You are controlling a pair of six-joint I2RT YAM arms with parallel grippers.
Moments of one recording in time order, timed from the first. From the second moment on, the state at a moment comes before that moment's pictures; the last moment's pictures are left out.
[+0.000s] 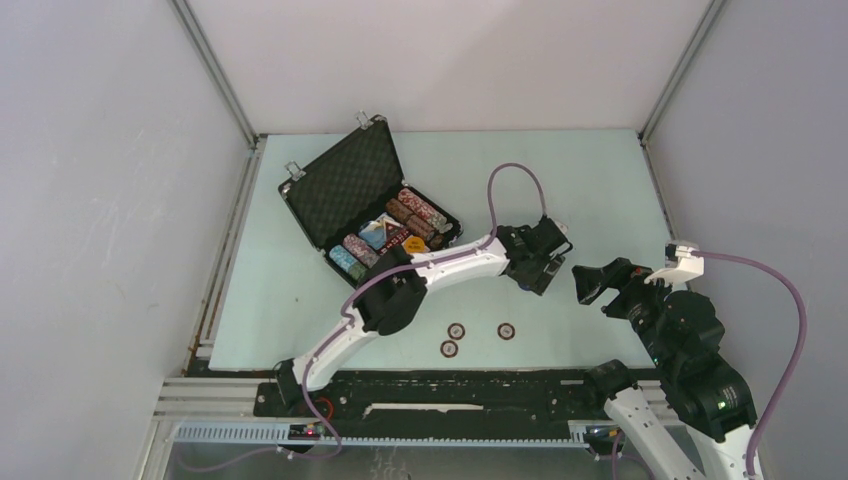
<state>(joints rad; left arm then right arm) -1.08 2.44 2.11 -0.70 -0.13 -0.38 0.36 0.30 0.88 -0.83 0.17 0.51</state>
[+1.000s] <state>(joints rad) -1.10 2.49 2.17 -0.73 -0.21 -0.37 0.36 0.30 0.88 -0.83 0.17 0.51</state>
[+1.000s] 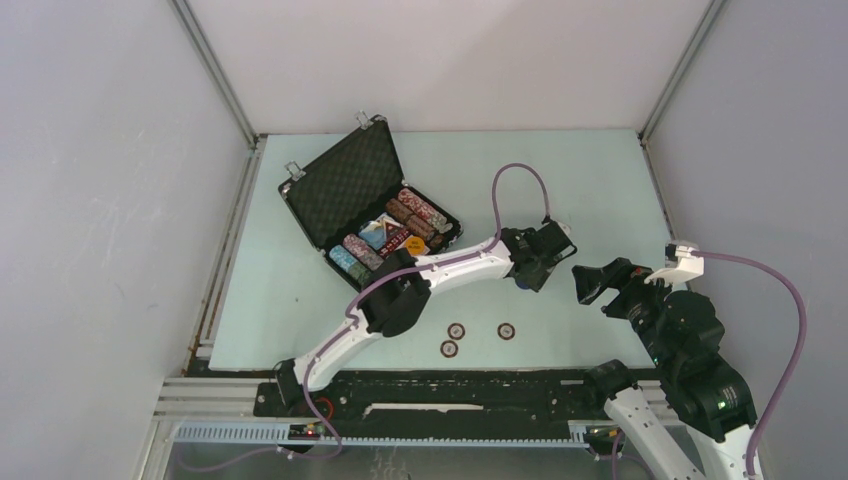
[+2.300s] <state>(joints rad) -1.10 2.47 2.14 -0.70 -0.20 -0.35 0.36 0.30 0.88 -0.83 0.17 0.51</state>
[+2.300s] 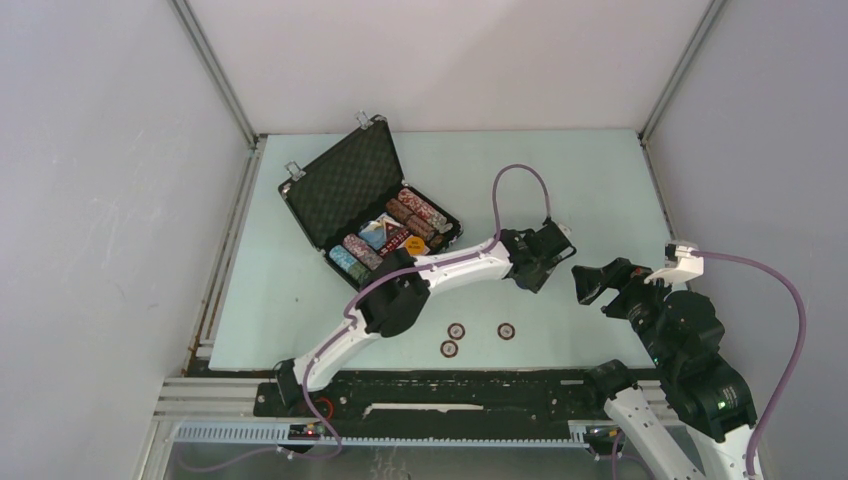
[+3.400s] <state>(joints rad) -0.88 1.82 1.44 -0.58 -0.19 -0.30 0.36 0.30 0.88 -0.83 0.15 0.51</state>
